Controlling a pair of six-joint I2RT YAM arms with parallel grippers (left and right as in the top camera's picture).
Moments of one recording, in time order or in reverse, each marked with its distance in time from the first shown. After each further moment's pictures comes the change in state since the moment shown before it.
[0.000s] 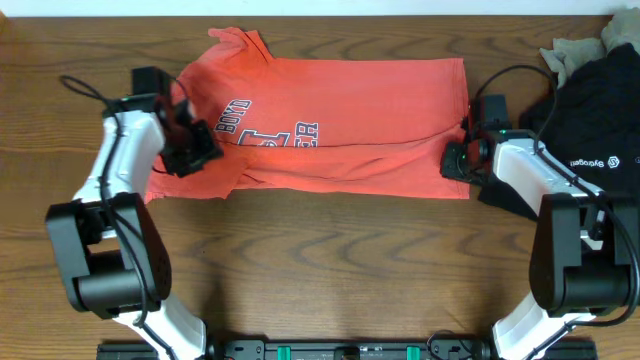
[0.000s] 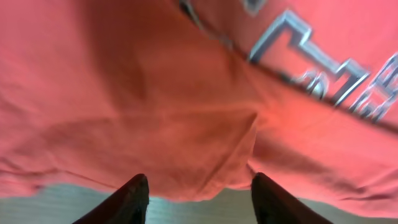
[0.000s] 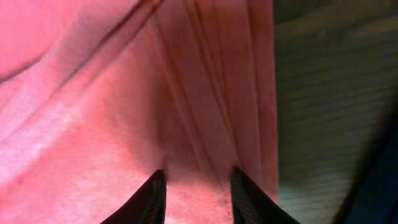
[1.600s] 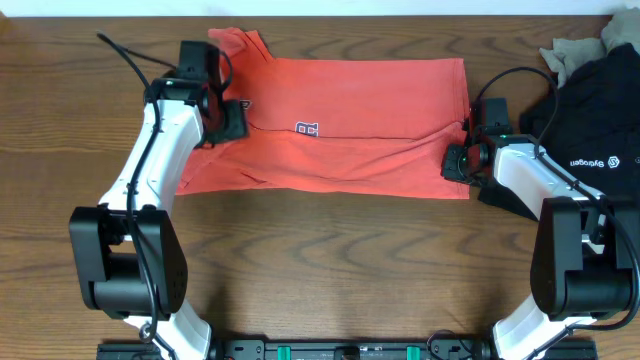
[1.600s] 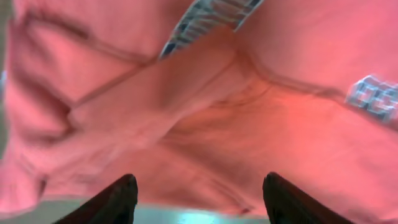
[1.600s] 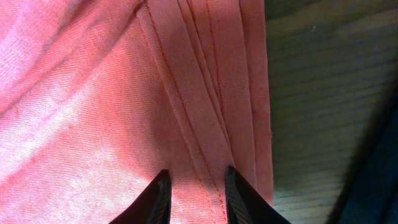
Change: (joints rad) left arm -0.172 -0.026 0.121 -0.007 -0.297 0.011; right arm 0.000 -0.014 -0.026 0.017 0.013 0.000
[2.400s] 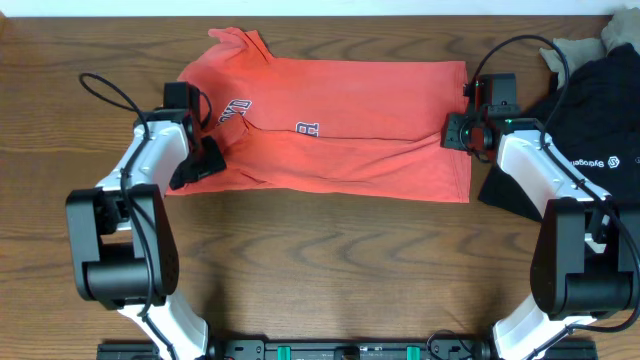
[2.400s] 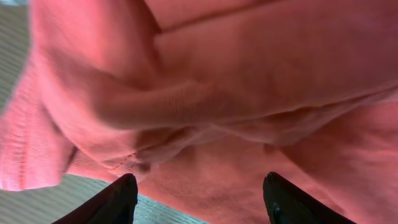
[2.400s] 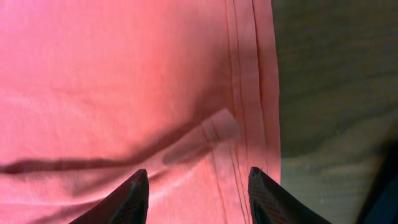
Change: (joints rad) left arm 0.117 0.061 -0.220 0.140 -0.076 -0.113; right arm 0.000 -0.001 0.117 0.135 -0.023 -0.078
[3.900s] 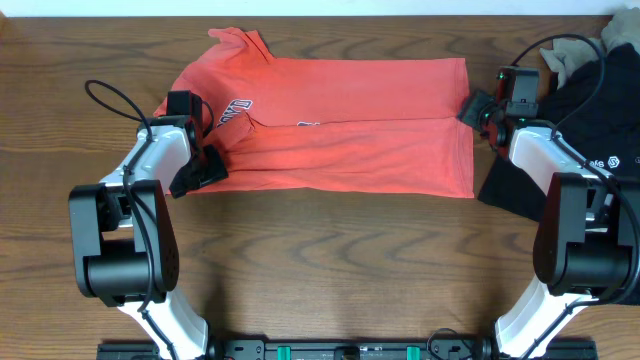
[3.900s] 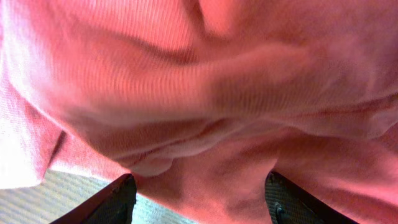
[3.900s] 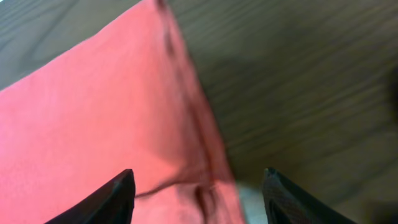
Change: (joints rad) left arm 0.003 0.015 -0.041 0.001 0.000 -0.004; right arm -0.102 0.114 0.015 0.269 -0.015 0.201
